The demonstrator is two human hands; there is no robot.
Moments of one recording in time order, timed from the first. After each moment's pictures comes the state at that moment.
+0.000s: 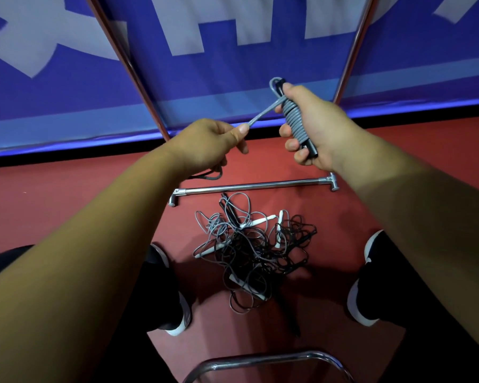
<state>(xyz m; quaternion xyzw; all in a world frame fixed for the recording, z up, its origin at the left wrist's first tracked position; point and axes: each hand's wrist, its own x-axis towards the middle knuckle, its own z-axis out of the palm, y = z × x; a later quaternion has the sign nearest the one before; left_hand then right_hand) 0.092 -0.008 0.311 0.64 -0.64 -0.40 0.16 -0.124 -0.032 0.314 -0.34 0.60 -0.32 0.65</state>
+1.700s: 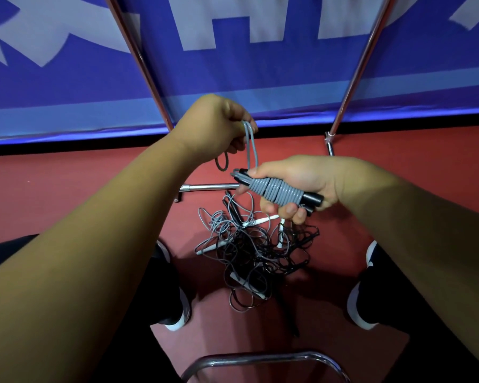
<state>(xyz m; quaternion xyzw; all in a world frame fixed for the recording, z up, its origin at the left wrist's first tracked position) 0.095 -0.016 0.322 0.61 -0.67 -0.35 0.23 -0.109 0.005 0.291 -0.49 0.45 0.02 0.75</state>
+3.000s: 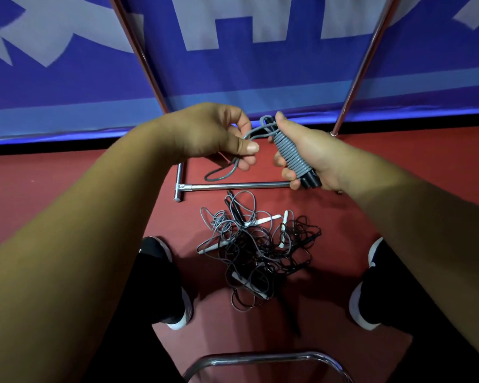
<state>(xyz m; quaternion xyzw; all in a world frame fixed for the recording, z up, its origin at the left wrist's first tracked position) 0.112 -0.010 0.339 0.54 -0.61 -0.57 0.14 -0.108 -0.019 0.281 -0.42 0.54 -0.20 0.70</state>
